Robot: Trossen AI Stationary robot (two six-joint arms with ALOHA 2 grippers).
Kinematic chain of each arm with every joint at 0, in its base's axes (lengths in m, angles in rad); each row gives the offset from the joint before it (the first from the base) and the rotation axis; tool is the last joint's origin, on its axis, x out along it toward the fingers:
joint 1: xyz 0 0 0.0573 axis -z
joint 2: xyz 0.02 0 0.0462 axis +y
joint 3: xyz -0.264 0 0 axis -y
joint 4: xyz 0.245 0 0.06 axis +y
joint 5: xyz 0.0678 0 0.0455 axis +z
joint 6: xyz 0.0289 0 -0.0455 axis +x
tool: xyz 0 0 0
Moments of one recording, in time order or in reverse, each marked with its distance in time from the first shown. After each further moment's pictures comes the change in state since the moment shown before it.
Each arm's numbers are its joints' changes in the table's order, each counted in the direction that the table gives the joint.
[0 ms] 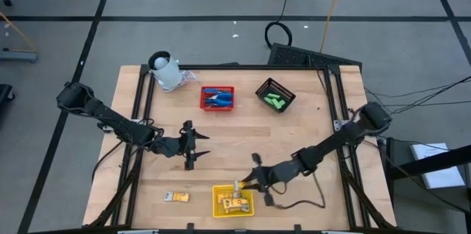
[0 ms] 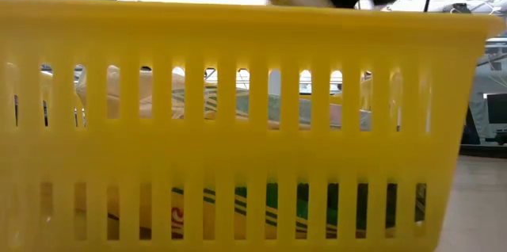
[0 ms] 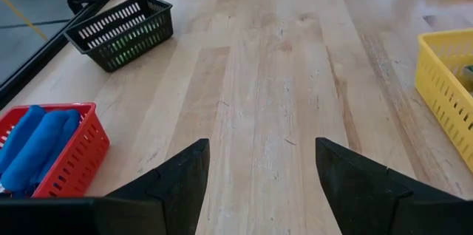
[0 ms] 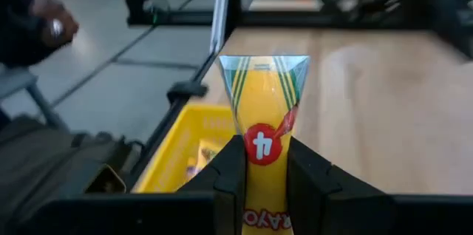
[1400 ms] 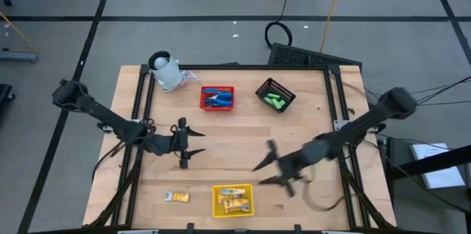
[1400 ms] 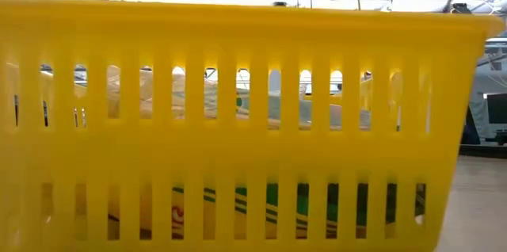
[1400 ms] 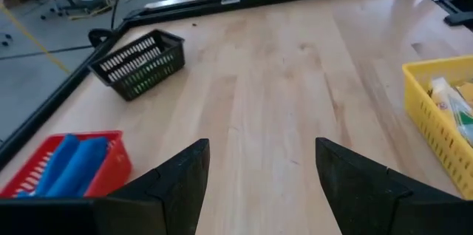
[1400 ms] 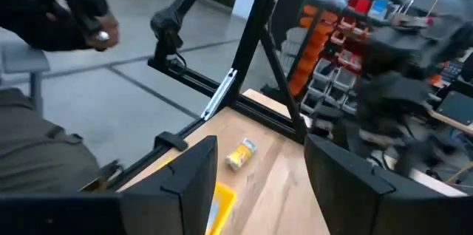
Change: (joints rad) left arm 0.041 -0.139 0.000 0.060 0.052 0.056; right arm 0.012 -0.337 -0.065 0.065 0.082 -0.484
